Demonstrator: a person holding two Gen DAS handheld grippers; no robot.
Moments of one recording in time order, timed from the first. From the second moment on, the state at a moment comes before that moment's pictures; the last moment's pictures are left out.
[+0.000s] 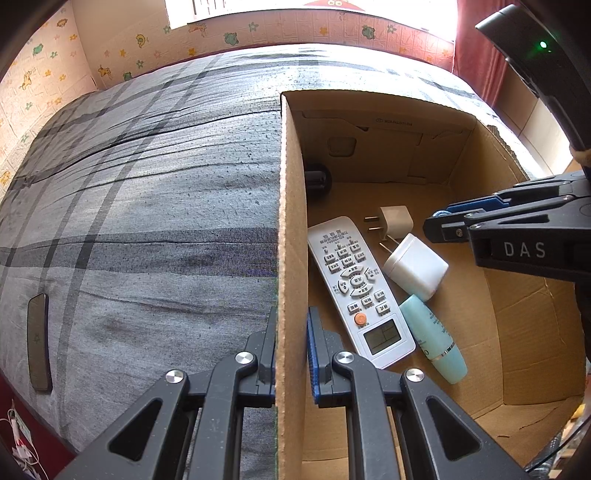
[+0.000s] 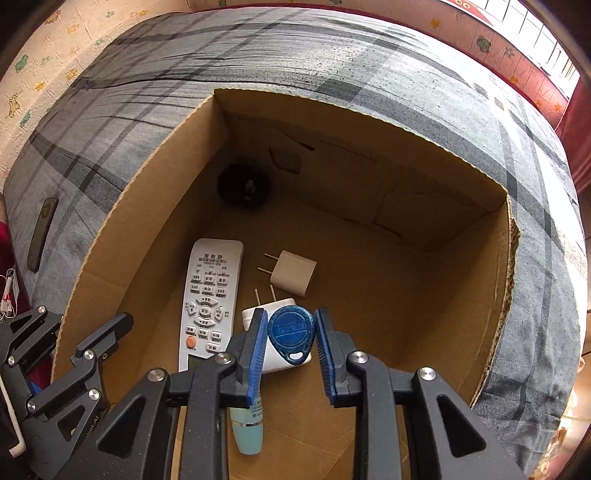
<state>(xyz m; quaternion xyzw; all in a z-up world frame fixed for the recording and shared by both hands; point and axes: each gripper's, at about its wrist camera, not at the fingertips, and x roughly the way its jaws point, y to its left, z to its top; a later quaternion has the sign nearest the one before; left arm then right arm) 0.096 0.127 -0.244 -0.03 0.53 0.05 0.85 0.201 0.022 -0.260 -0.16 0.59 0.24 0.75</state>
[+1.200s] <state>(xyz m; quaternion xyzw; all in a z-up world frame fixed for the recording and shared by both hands) 0.097 0.126 -0.243 -0.03 0.53 0.06 0.85 0.193 -0.009 -0.212 -0.12 0.55 0.24 0.79</state>
